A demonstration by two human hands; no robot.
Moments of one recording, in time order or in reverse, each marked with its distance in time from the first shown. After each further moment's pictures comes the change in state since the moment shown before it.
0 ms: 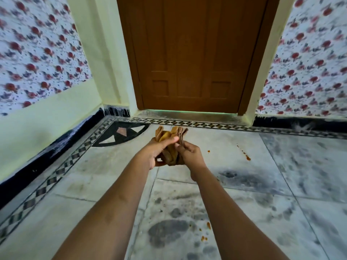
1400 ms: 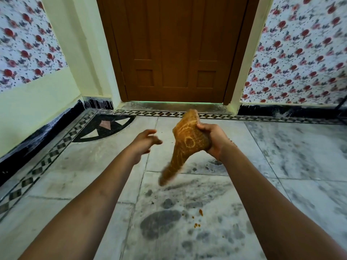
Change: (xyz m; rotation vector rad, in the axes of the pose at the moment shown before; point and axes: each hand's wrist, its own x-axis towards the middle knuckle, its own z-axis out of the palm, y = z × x) left_hand 0.038 -0.021 -0.015 0.251 -0.040 0.183; right_hand 0.004 -0.029 -0.074 0.279 0.041 0.272
